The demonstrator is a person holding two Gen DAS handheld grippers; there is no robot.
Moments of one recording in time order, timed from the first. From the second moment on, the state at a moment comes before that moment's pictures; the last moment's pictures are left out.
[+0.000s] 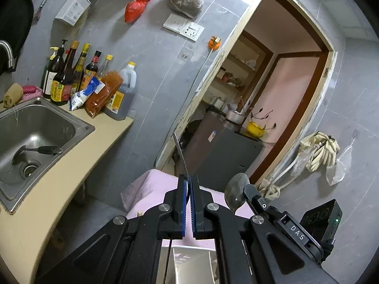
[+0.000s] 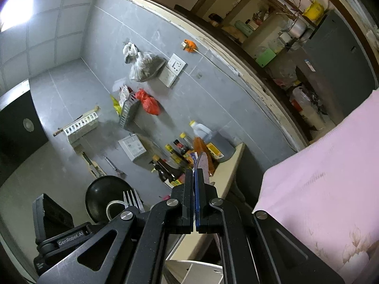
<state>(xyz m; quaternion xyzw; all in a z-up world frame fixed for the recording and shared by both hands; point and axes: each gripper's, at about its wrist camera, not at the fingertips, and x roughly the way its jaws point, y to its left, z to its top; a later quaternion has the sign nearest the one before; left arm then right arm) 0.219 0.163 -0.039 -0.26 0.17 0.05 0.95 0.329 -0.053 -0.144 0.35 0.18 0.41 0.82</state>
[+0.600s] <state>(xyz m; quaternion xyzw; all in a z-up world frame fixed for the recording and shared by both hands) 0.210 0.151 -0.057 -0.24 0.21 0.04 0.95 0.307 -0.072 -0.152 0.29 0.21 0.43 0.83</state>
